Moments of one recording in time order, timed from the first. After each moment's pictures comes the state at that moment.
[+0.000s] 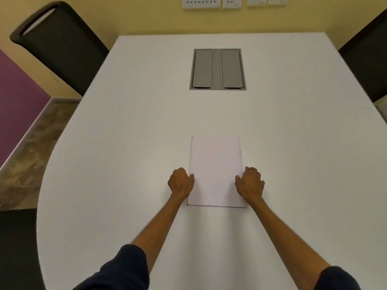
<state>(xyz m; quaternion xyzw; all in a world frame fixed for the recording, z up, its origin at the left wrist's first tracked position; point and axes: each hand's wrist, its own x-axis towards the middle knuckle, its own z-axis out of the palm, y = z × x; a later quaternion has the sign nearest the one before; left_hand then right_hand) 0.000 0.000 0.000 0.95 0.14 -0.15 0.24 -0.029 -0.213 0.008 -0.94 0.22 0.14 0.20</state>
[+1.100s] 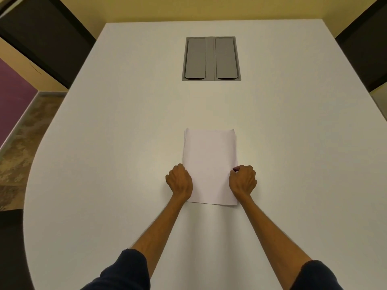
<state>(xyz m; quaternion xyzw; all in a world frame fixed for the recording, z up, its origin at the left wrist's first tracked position) -0.007 -0.023 -0.016 0.97 0.14 -0.09 0.18 -0.022 -0.203 -0.012 -0.89 0.35 0.04 0.29</state>
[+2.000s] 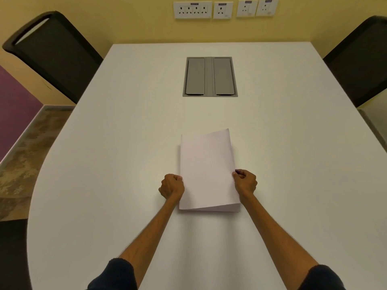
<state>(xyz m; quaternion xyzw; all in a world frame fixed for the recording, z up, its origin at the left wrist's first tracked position) 0.004 -0.004 0.011 0.87 0.31 -0.10 0.38 -0.012 -0.218 0.002 -0.73 0.41 -0.04 0.55</state>
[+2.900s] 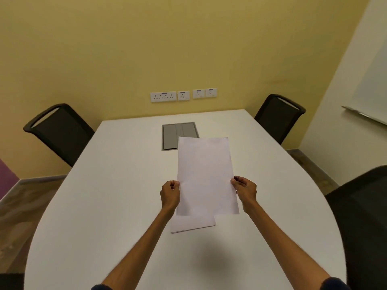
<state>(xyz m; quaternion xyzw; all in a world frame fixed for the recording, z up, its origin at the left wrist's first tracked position) -0.084 -0.024 0.185 0.81 0.08 -0.01 0.58 -0.144 -0.264 0.183 -0.66 0.30 -0.18 0.67</state>
